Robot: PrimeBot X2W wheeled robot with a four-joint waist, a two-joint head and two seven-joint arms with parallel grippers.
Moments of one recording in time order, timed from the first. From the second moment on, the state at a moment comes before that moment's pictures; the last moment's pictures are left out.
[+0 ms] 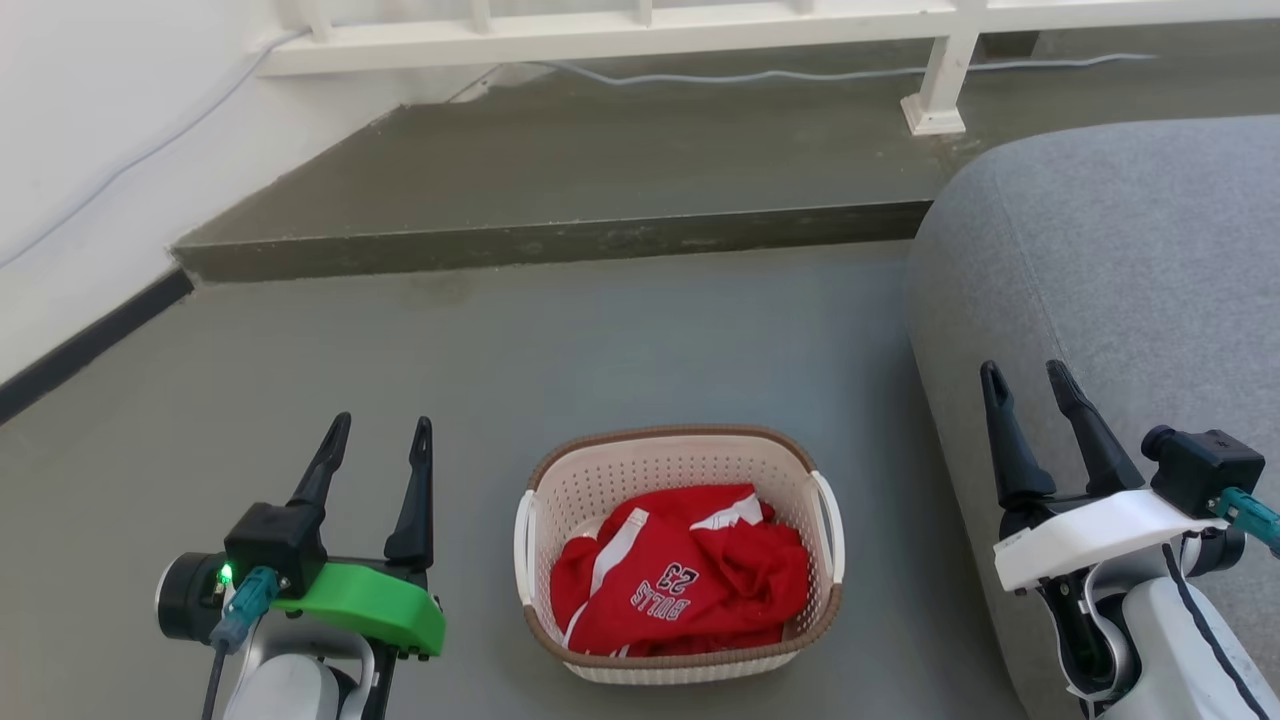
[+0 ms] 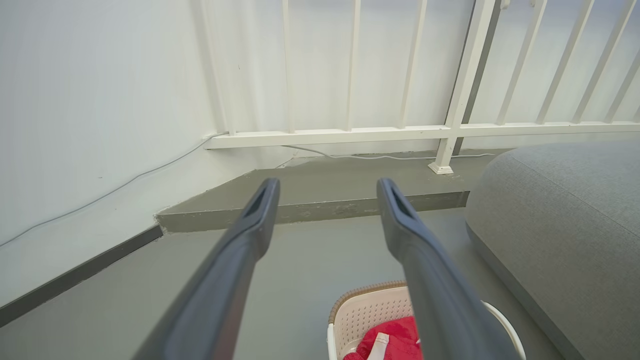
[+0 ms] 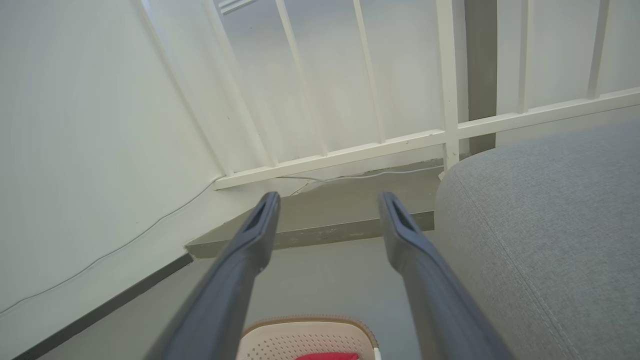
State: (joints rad) left arm -0.10 0.05 -0.20 0.20 -0.23 -0.05 -0.25; right arm -0.08 -0.13 0.13 0.23 0.39 0.11 -0.25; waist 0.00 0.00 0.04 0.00
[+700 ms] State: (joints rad) left arm -0.19 0.05 -0.22 0.24 -0.25 -0.05 -0.25; right arm -0.17 -0.13 0.11 0.28 0.38 0.11 -0.25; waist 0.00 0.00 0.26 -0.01
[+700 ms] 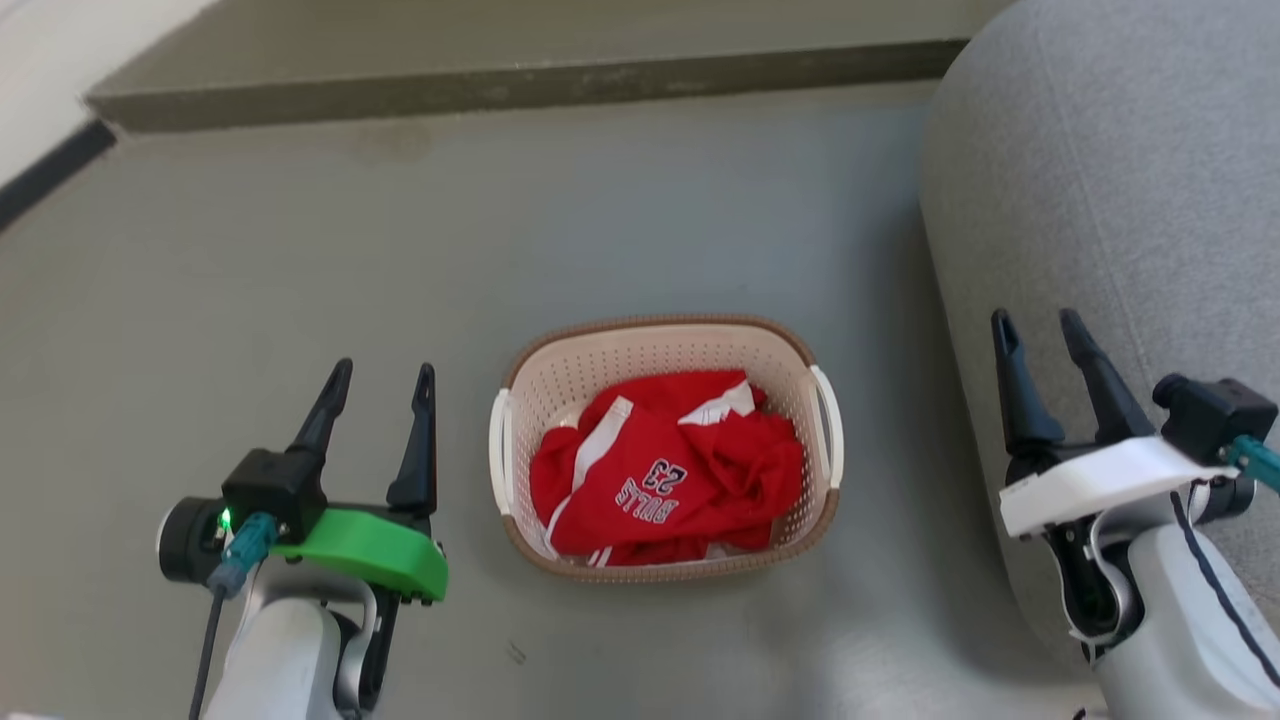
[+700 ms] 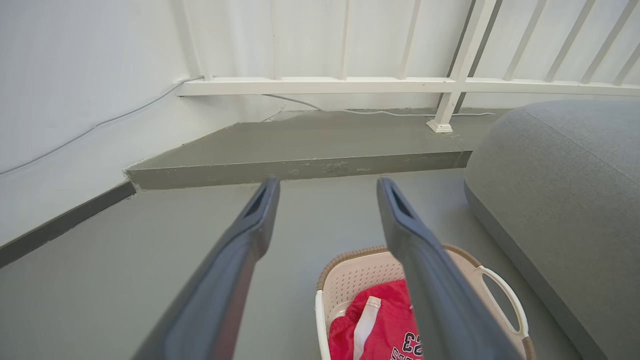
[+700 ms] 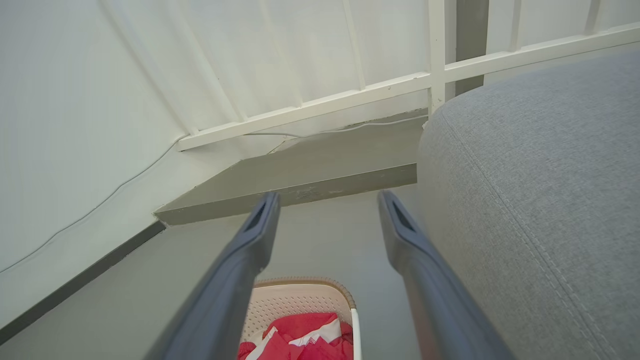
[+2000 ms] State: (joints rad) left arm -0.63 0.03 -0.30 0.61 -0.36 -0.09 -0.25; right arm -0.61 -0.11 0.17 0.72 0.41 0.12 -0.24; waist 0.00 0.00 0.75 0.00
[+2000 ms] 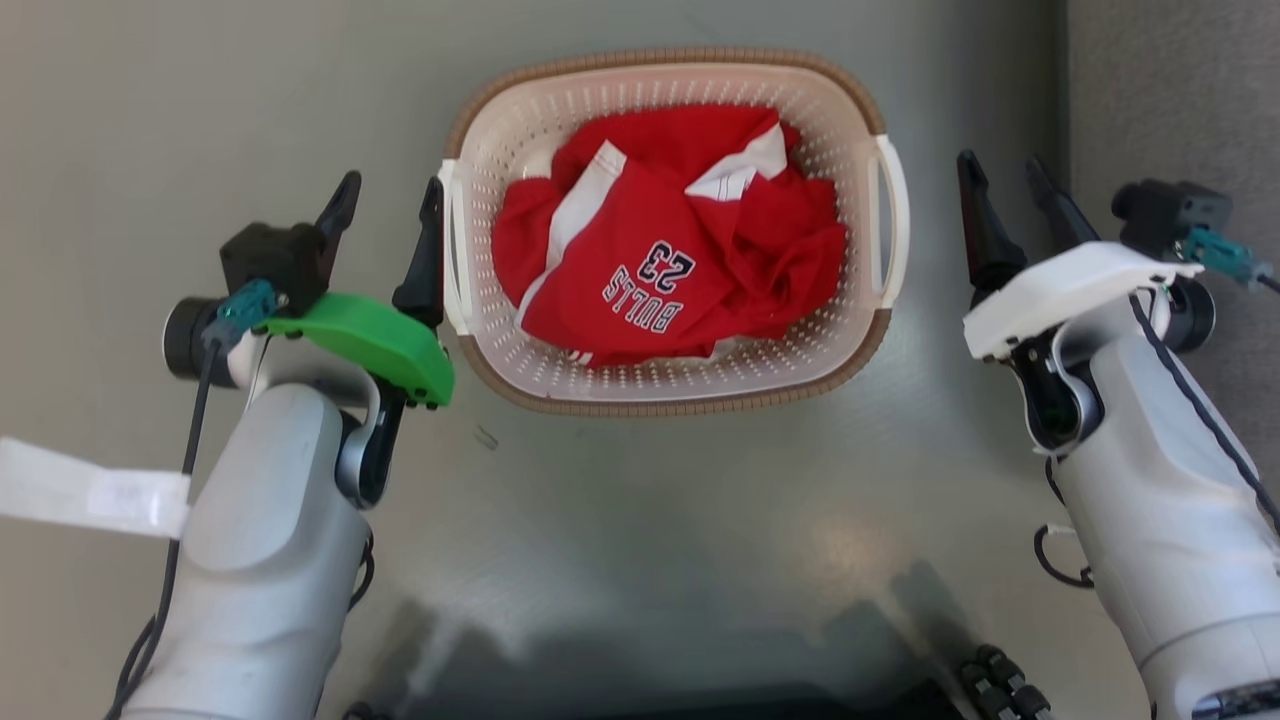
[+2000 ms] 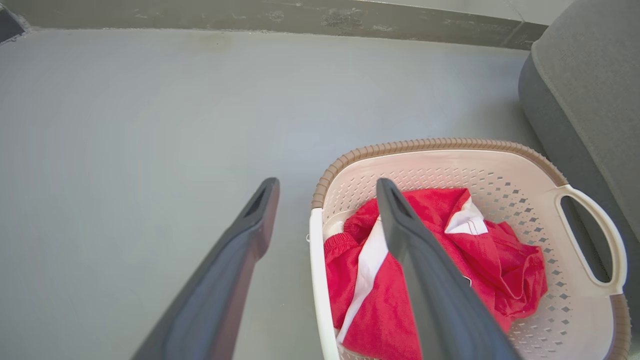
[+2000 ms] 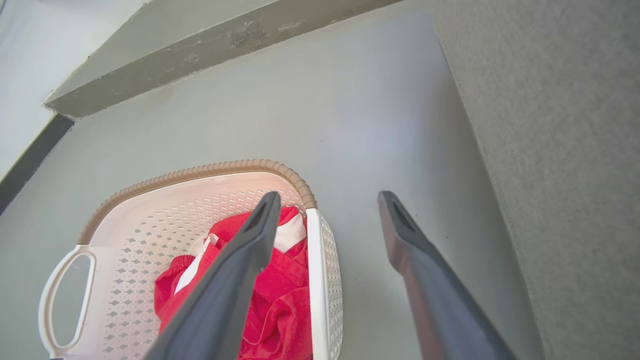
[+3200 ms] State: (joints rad) left arm -0.91 0.02 -0.43 0.95 -0.55 -0.12 -0.20; right arm -0.89 -0.08 0.37 0.96 0.54 0.12 -0.19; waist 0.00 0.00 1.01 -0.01
